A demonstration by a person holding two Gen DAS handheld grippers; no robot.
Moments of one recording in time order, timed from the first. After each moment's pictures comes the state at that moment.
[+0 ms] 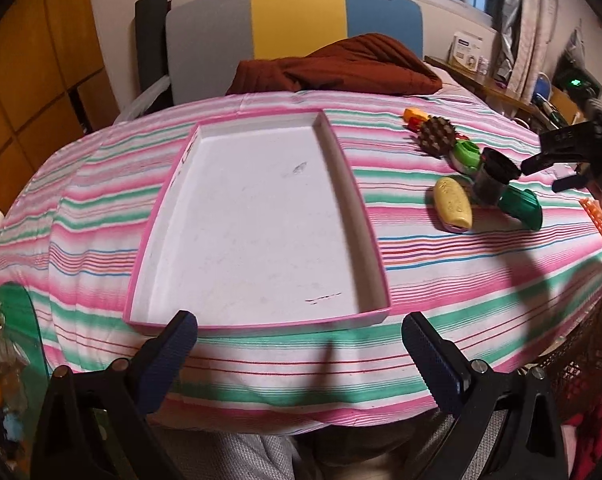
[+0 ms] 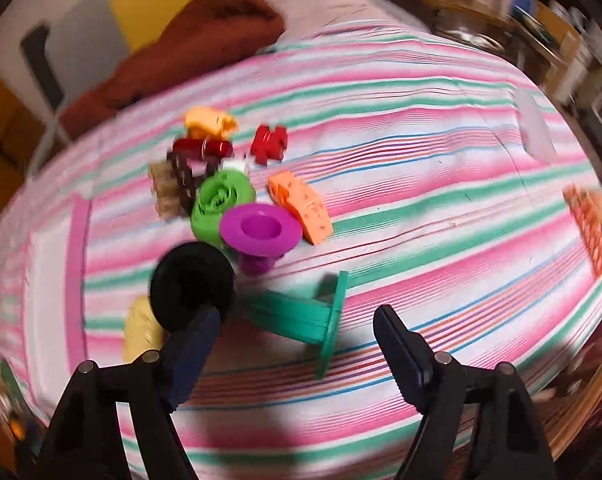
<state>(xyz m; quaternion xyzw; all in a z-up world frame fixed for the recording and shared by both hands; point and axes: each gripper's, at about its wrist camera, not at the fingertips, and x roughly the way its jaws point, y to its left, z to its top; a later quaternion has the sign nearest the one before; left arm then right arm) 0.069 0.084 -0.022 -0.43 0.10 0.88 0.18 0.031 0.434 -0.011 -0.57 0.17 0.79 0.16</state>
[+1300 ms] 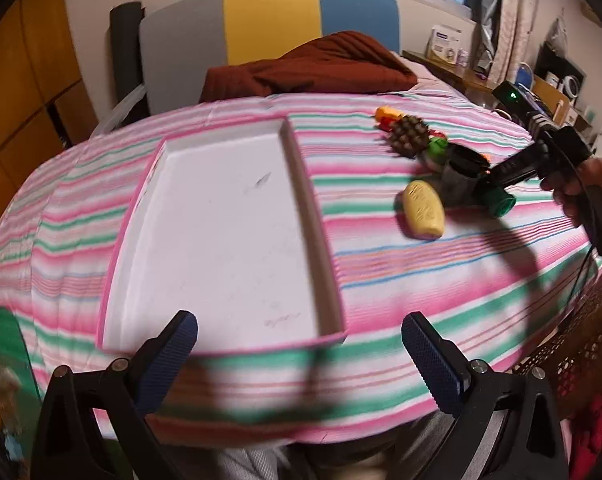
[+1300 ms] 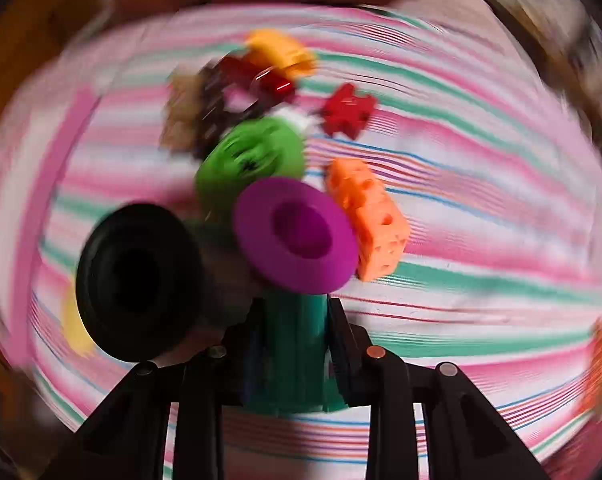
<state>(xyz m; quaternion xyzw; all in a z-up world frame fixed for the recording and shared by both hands) 0.063 0.118 -0.015 -0.43 0.11 0.87 0.22 -0.024 0.444 -0.066 -0.62 0.10 0.78 0.05</state>
